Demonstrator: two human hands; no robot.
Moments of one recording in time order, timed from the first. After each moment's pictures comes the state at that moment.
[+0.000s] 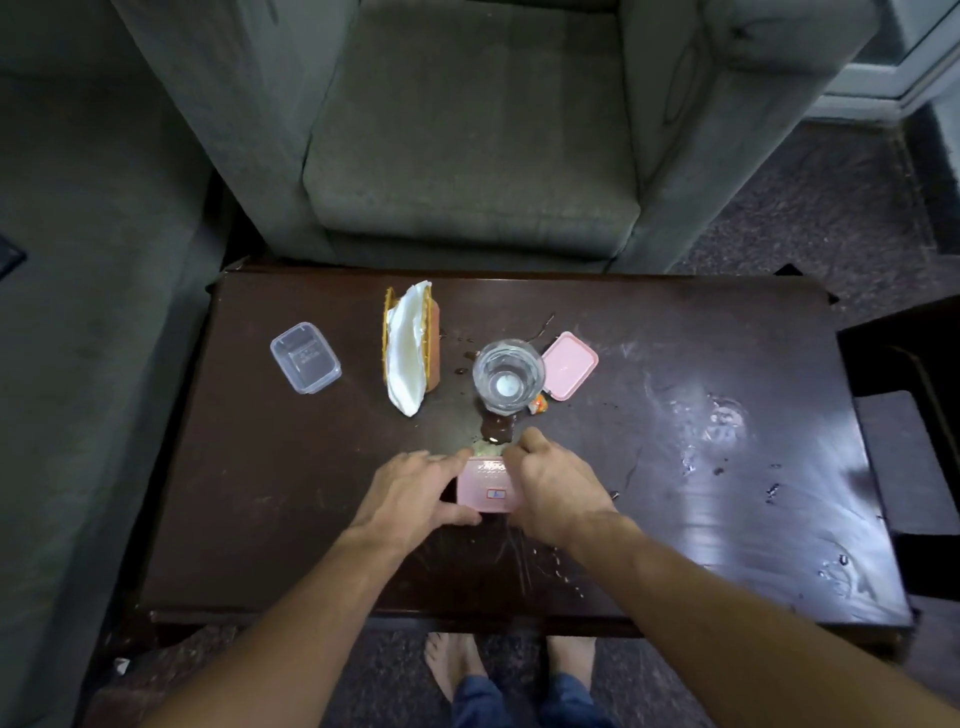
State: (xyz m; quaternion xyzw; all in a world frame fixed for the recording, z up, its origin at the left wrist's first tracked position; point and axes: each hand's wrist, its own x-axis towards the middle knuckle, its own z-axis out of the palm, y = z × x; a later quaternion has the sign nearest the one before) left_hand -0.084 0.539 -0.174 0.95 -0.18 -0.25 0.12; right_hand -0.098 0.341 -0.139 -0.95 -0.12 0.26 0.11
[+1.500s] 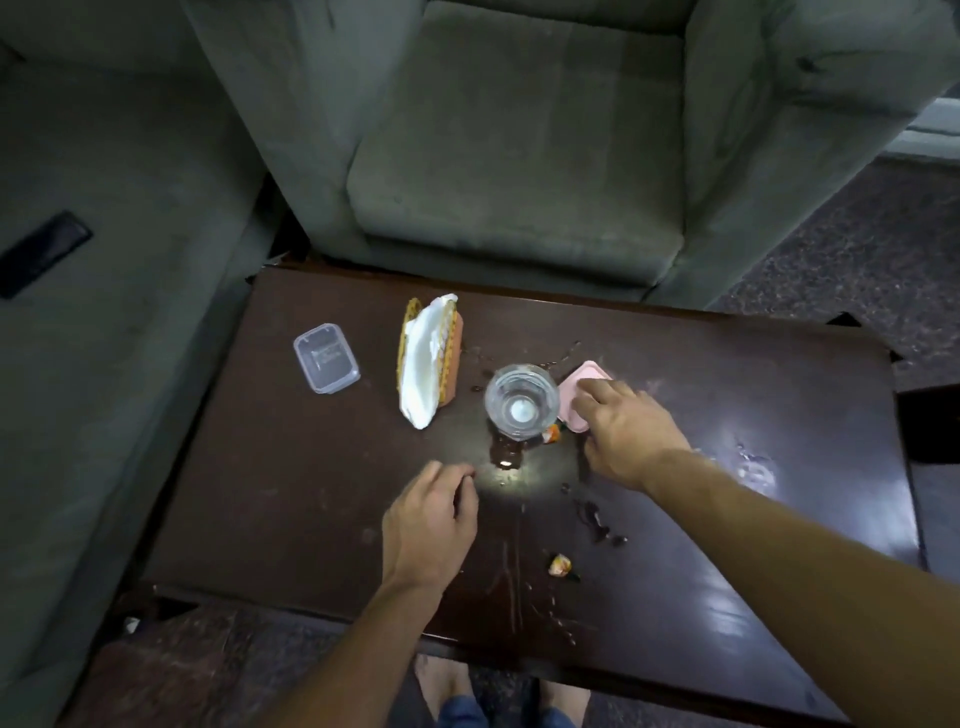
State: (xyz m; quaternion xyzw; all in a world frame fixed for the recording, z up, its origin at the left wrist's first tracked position) left_hand -0.118 0.490 -0.161 0.97 0.08 -0.02 0.24; right_hand -0.003 0.261 -0.144 -0.96 -0.18 0.22 -0.01
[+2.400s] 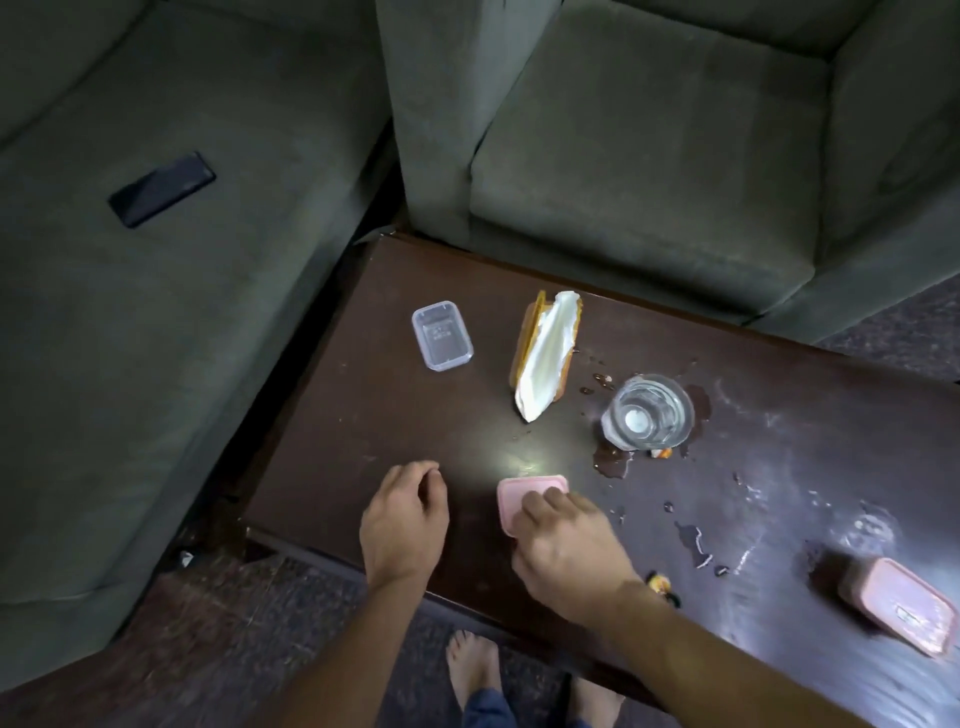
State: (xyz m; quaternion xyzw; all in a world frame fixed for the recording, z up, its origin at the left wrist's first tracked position) left_hand -0.148 0.614 -0.174 0.91 0.29 0.00 0.29; right_hand -0.115 0.429 -0.143 -0.92 -0.38 0.11 0.04
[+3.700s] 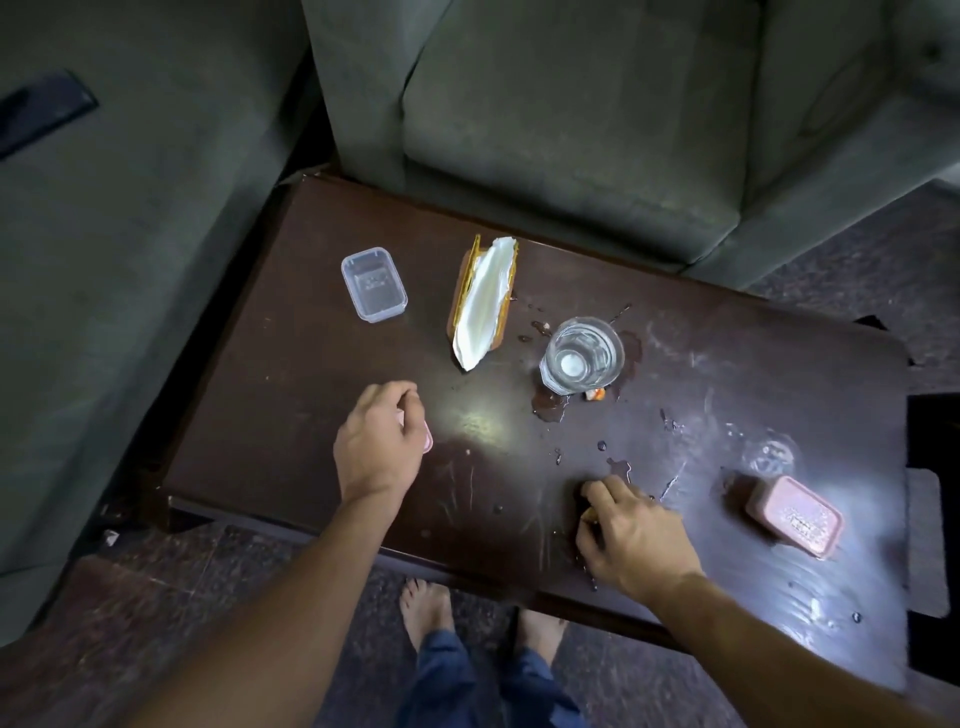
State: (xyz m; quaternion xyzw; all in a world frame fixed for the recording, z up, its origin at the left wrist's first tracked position) left_hand -0.112 0.585 -0.171 0.92 0.24 0.01 0.31; right_hand -0.156 0.297 -0.170 -0.97 -0.17 0.17 0.02
